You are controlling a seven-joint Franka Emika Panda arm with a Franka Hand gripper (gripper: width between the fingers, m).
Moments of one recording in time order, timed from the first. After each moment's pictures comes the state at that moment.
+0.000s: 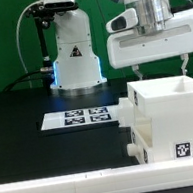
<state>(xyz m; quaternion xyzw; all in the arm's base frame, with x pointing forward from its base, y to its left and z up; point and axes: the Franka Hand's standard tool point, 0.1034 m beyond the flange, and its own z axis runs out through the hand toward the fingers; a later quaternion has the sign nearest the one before) 0.405 0.155 0.082 -0.98 0.19 0.00 0.08</state>
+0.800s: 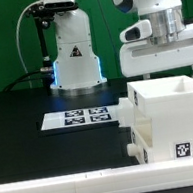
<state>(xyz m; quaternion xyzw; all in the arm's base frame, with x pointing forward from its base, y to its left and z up) 0.402 0.173 0.059 -0.98 0.18 0.00 0.08</state>
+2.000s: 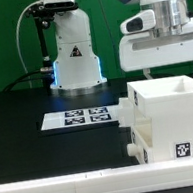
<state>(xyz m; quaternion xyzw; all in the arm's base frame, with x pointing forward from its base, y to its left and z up) 0.427 0.167 0.072 -0.99 0.14 0.00 0.05</state>
